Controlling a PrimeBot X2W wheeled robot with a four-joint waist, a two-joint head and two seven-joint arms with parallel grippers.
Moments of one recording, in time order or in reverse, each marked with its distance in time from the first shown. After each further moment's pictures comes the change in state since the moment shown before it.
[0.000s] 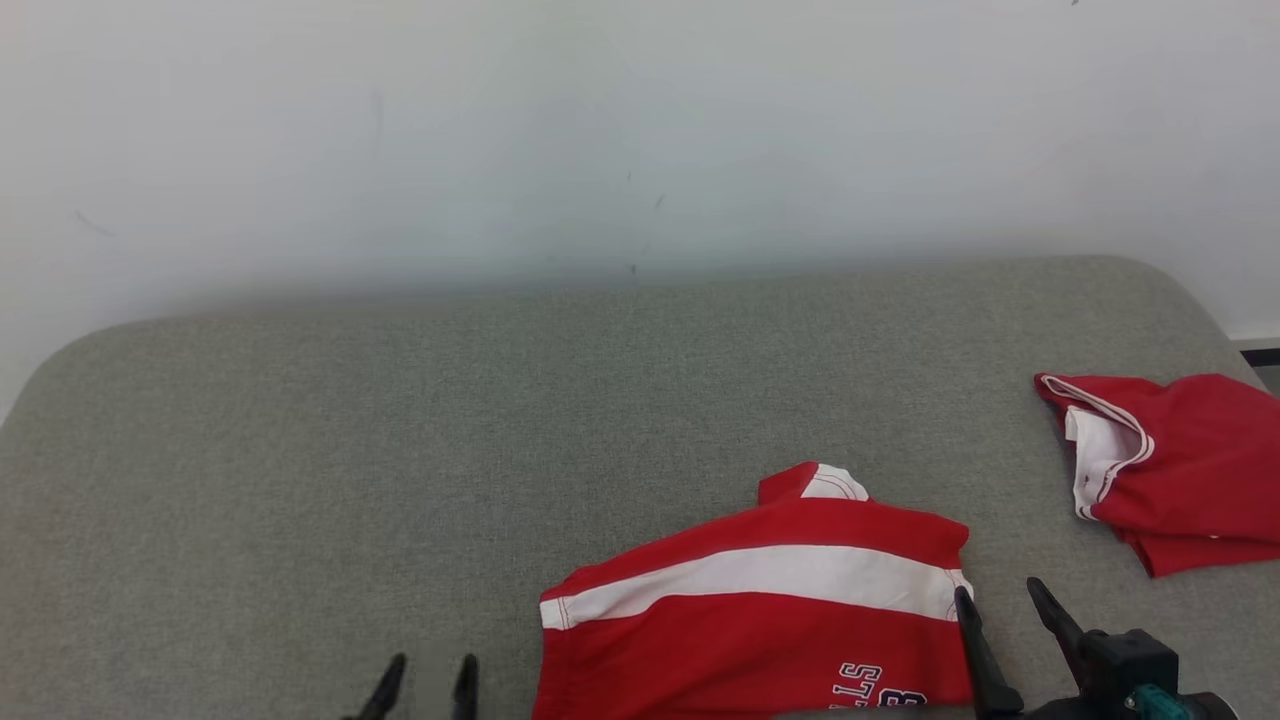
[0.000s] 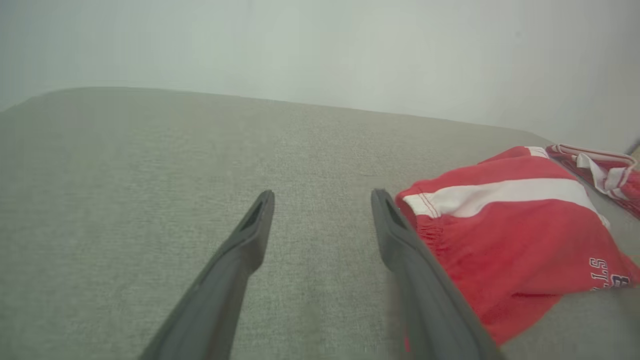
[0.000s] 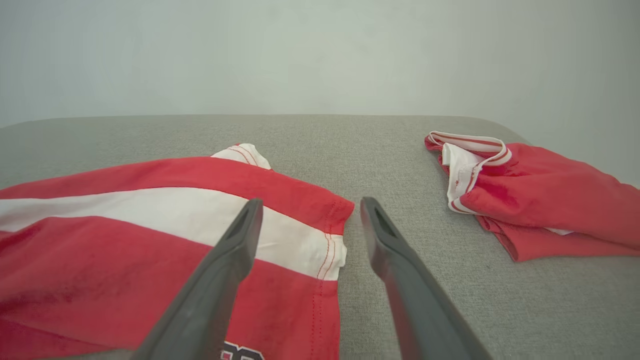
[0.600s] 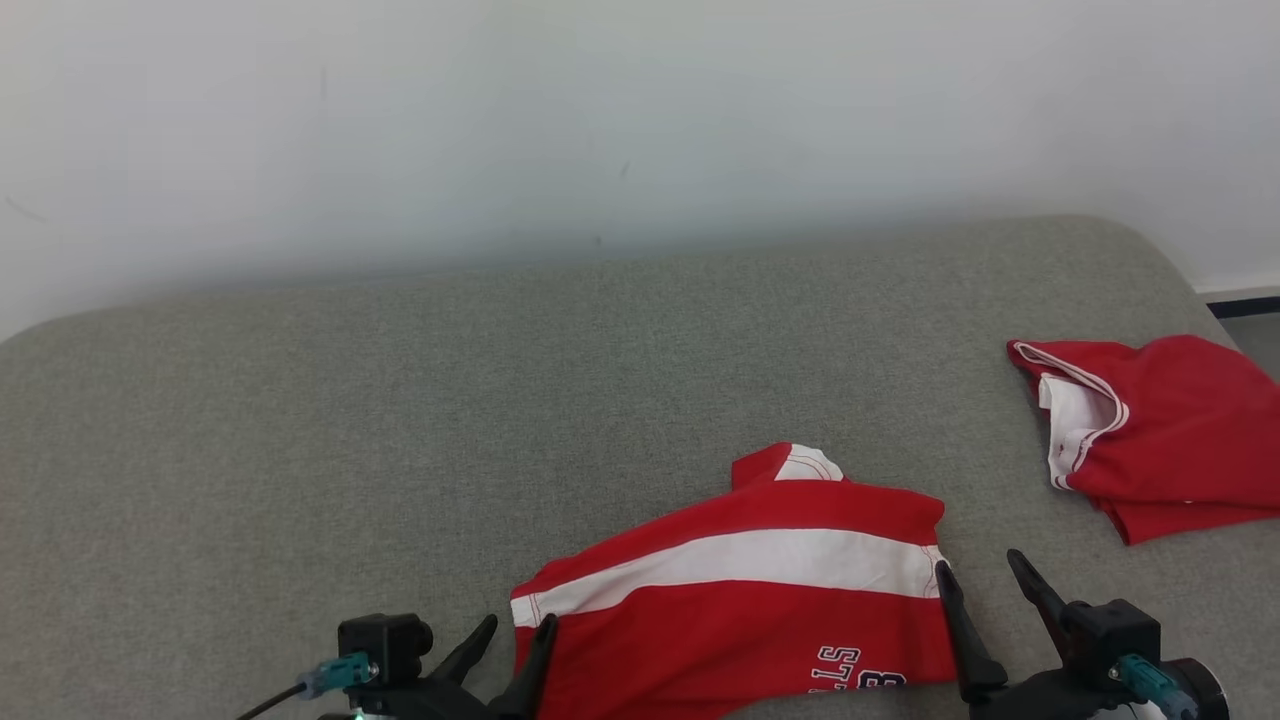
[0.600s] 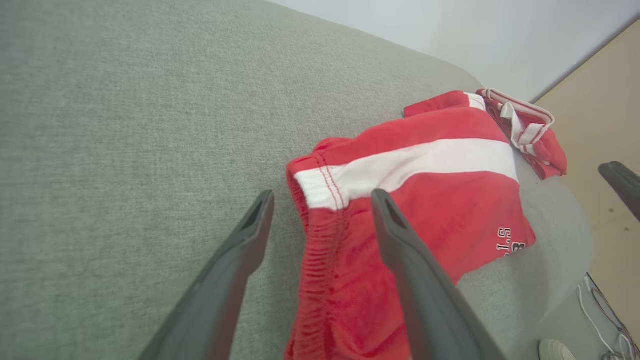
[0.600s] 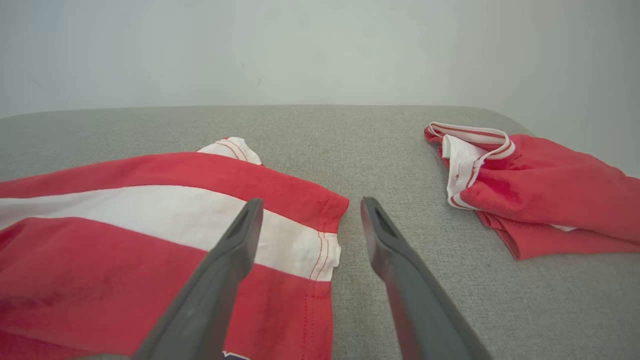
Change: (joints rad) left arm -0.227 0.052 -0.257 0.126 -0.365 0.000 0.277; right arm -0.056 -0.019 0.042 0.013 0.024 0.000 0.028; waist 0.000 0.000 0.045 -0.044
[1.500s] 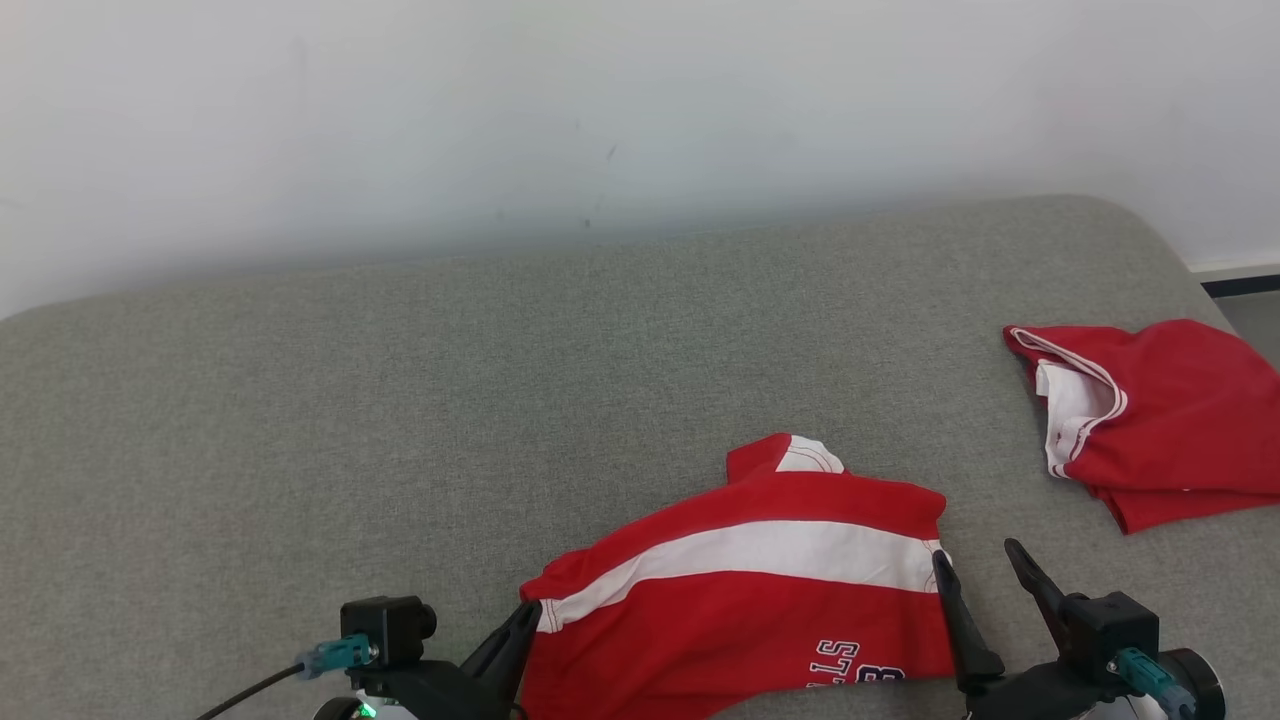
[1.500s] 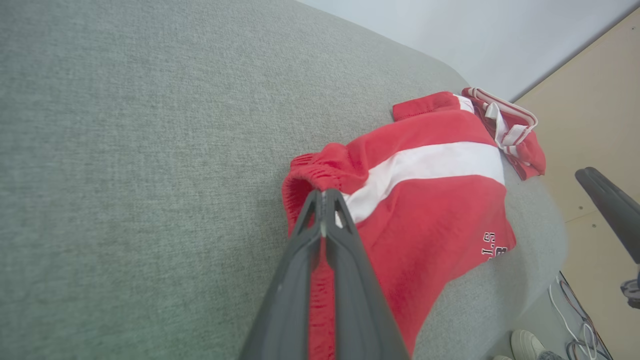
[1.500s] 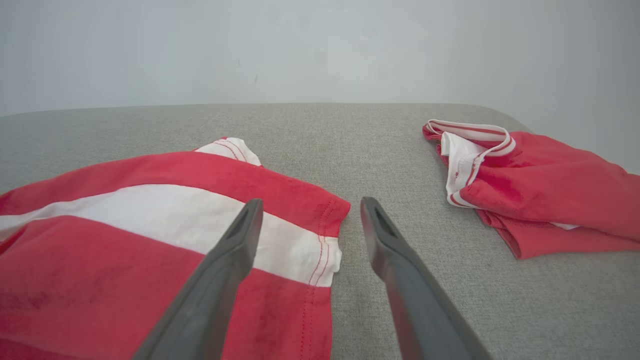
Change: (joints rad) left arm -0.060 0.042 -0.089 0.021 -0.131 0.000 -0.010; right arm -0.021 0.001 0.008 0.017 0.001 0.000 -0.023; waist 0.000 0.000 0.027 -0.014
